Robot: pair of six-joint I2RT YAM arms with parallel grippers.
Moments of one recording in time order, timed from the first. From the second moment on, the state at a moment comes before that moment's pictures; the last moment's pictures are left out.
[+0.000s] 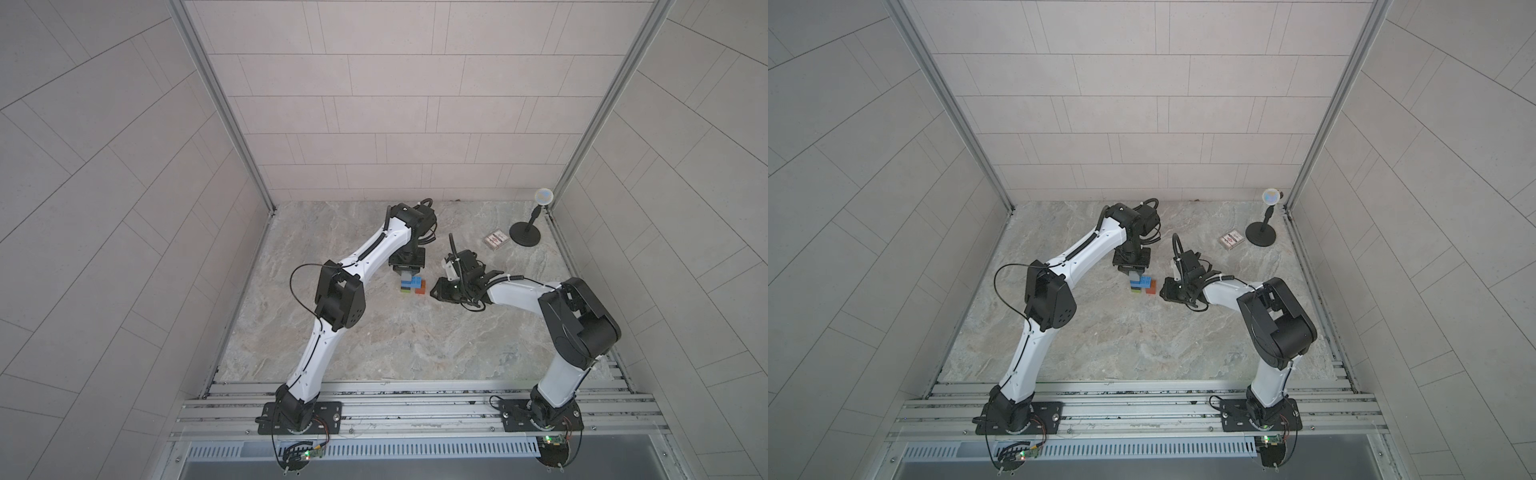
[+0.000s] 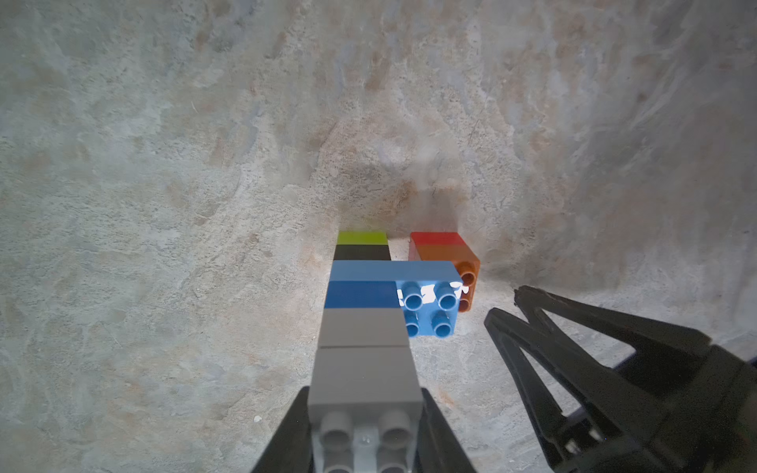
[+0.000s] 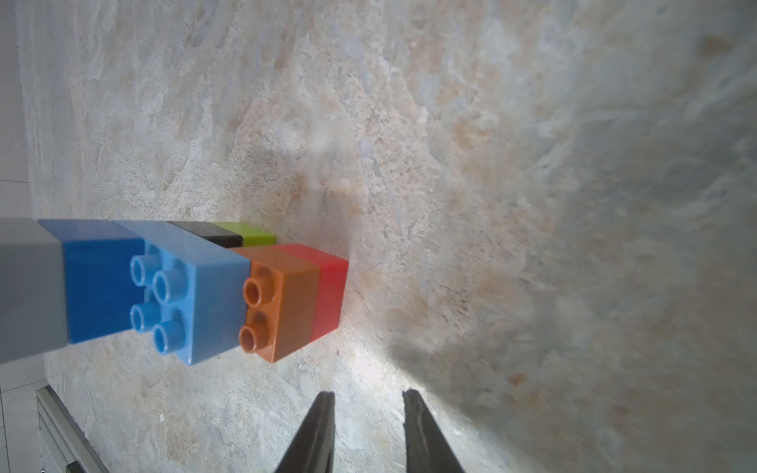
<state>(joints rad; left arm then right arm) -0.64 2.33 2.33 -1.53 0.03 -0.56 0.45 1.74 0.94 -0.16 -0.30 0.59</state>
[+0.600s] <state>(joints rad) -0.64 2.31 2.40 -1.54 0.03 -0.57 0.45 1.75 0.94 -0.16 -0.30 0.59</state>
